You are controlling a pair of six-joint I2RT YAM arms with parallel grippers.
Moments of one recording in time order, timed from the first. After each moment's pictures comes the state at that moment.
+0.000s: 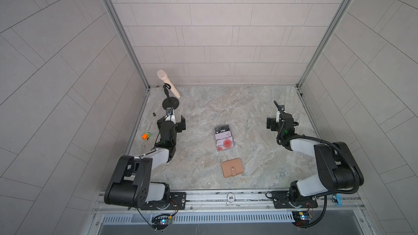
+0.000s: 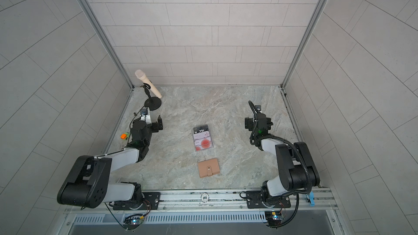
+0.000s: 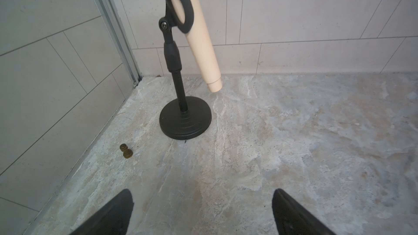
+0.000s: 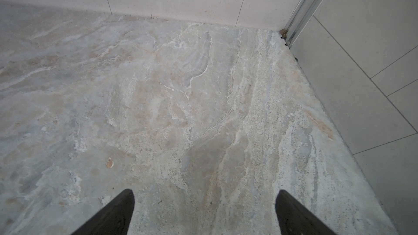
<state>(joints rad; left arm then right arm) -0.14 1.34 0.40 0.67 -0.27 0.02 0.06 1.47 0.57 0.38 0.27 0.00</state>
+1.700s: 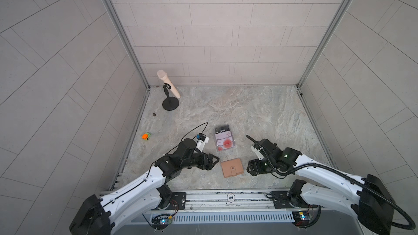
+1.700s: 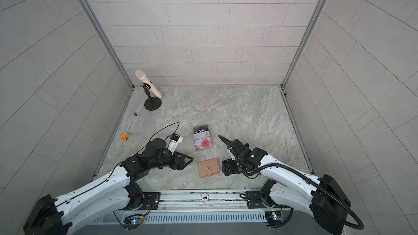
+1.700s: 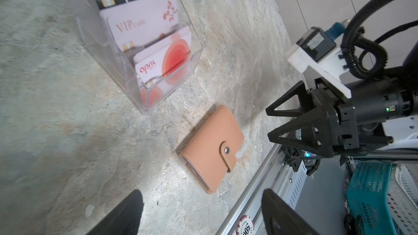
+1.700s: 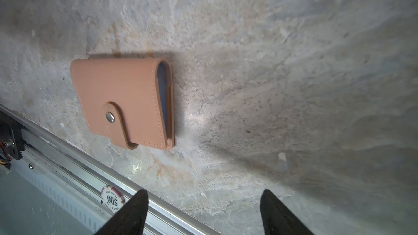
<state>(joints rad) -0.73 0.88 0.39 -0.19 0.37 -0.53 0.77 1.02 0.52 -0.69 -0.21 0.65</state>
